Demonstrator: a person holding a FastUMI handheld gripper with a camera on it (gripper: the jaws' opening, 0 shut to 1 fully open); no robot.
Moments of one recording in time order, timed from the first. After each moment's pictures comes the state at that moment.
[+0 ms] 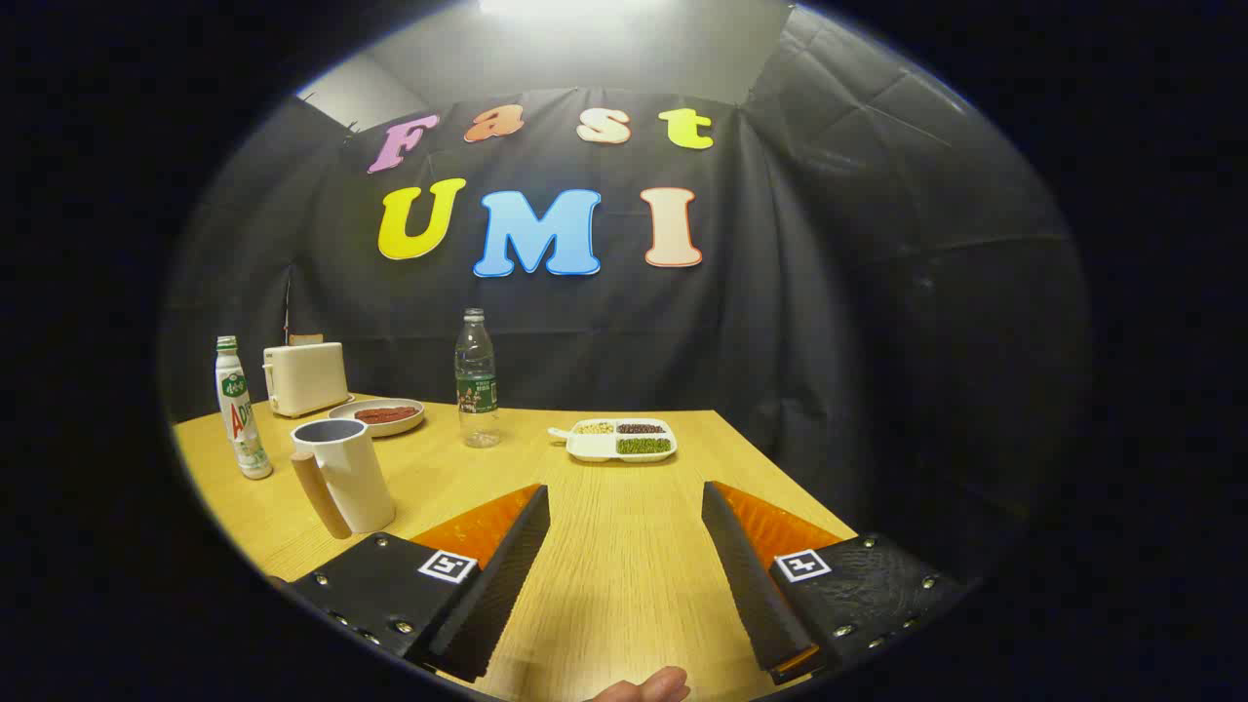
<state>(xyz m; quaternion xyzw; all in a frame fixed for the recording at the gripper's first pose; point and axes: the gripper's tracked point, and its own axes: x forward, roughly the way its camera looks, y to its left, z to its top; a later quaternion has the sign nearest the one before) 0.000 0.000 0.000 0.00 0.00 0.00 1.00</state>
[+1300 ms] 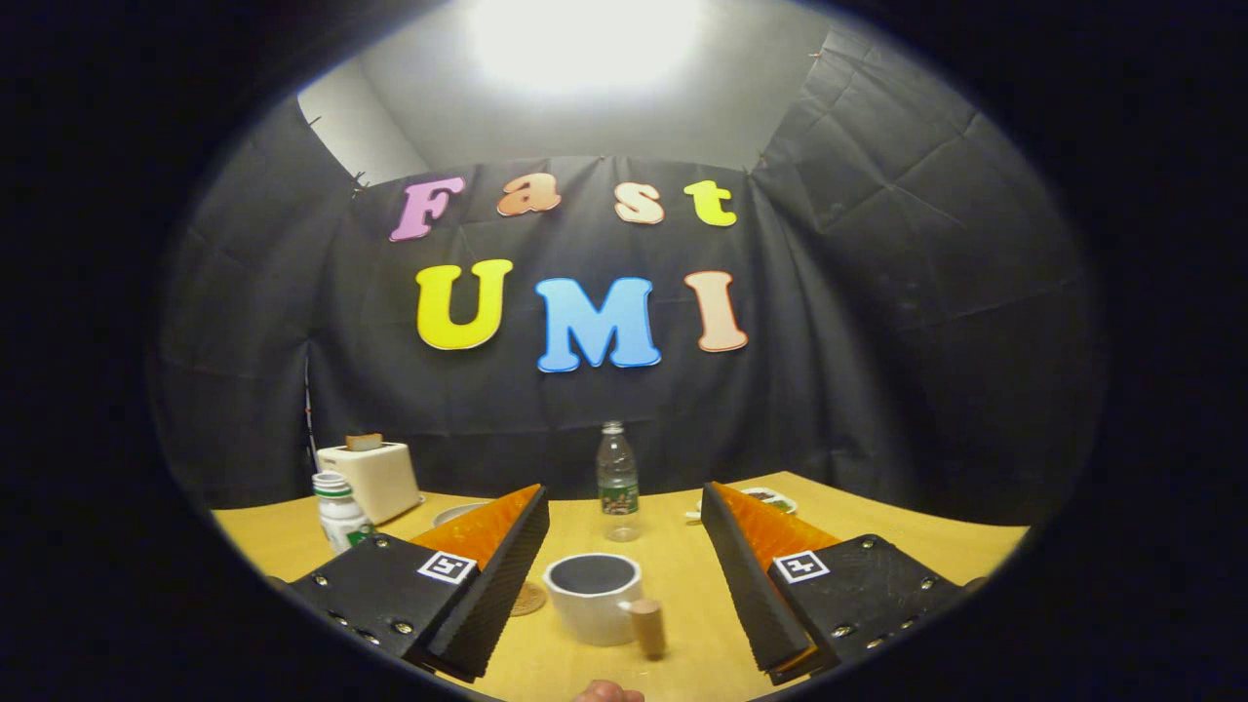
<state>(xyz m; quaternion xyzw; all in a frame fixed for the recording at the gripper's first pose) -0.055 0.250 0.100 0.06 -0.08 -0.01 0.99</state>
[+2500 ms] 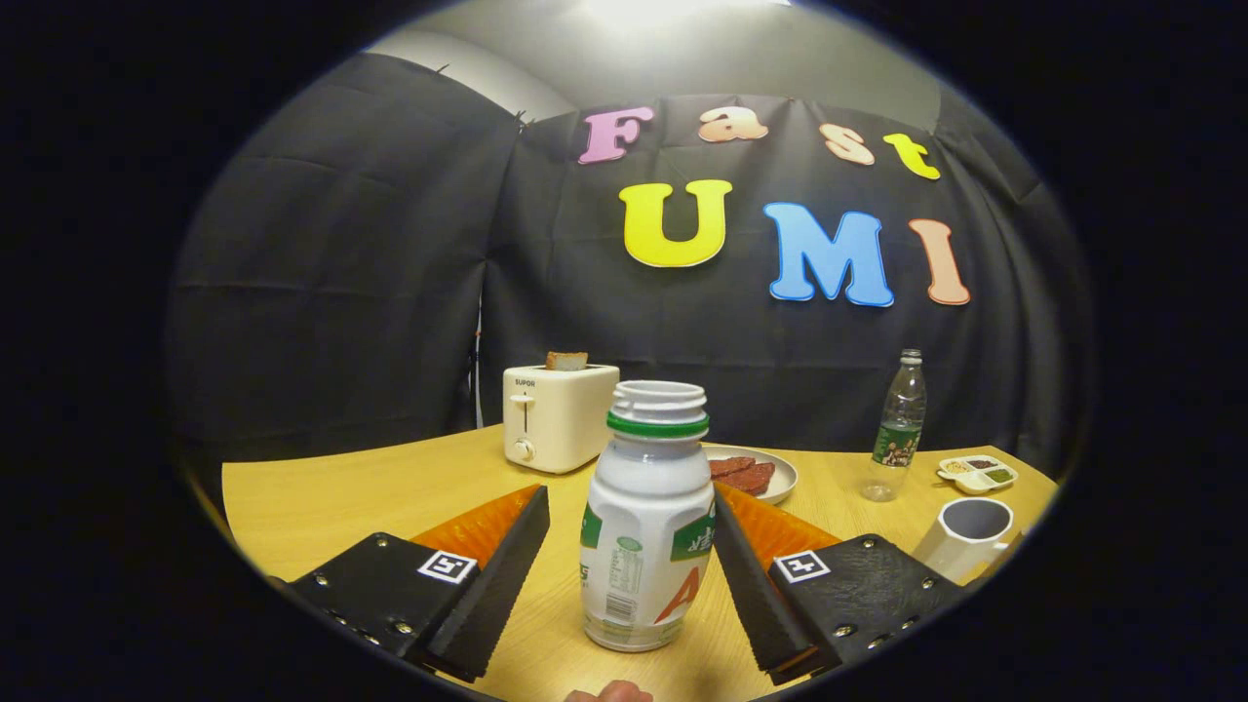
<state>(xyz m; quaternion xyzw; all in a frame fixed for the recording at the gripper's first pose) 0.007 0.489 0.029 -0.03 -0.01 0.23 0.97</state>
